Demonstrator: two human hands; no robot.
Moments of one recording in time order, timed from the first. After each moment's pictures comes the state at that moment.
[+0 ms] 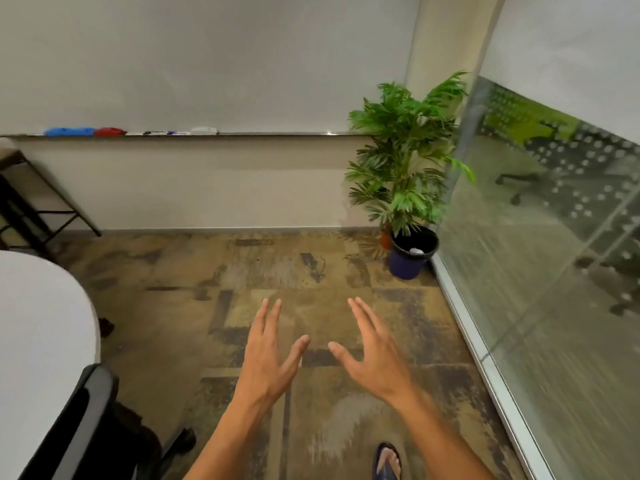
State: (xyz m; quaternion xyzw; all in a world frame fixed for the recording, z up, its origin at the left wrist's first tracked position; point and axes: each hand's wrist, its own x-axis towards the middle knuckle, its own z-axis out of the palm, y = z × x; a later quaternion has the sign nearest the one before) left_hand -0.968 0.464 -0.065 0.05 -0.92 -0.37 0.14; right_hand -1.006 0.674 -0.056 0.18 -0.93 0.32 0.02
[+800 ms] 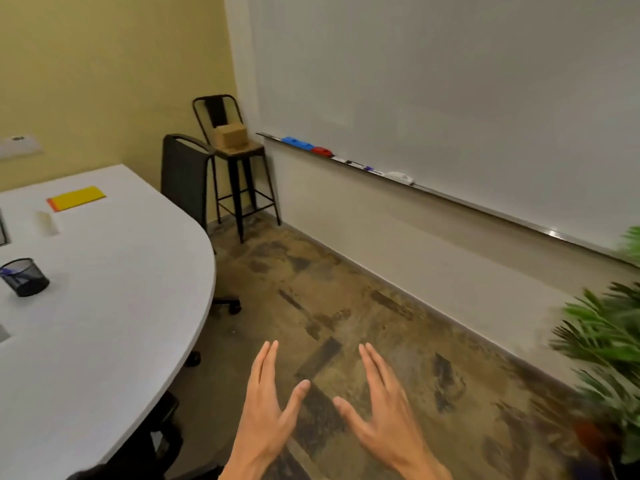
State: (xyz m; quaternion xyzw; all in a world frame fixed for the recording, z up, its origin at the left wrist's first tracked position) left_hand -1.168 0.299 -0.081 0.39 -0.79 -0.37 0.29; right_hand -1.334 0.434 -0.065 0.49 -0.81 0.30 -0.12
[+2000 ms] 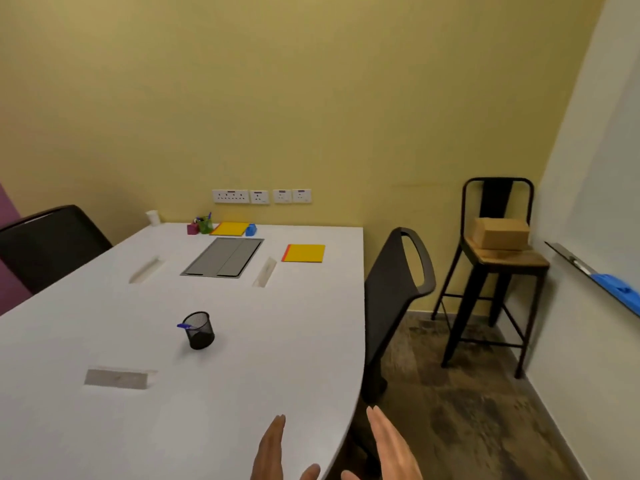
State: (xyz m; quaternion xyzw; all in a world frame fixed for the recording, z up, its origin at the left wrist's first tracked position) left_hand -1.303 -0.210 -0.081 0.71 -0.50 -0.21 0.45; right_hand -1.500 -0.279 -0.039 0.80 -0.51 0.16 -0.29
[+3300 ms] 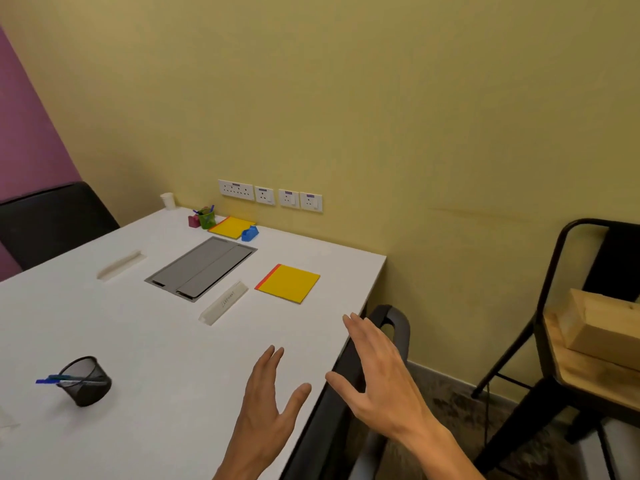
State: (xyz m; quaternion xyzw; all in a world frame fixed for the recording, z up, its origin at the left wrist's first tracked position) left_hand -1.410 -0.732 -0.004 0.80 -0.39 -0.15 0.43; right_hand -1.562 -0.877 0.029 0.92 -0.27 0.21 -0.21
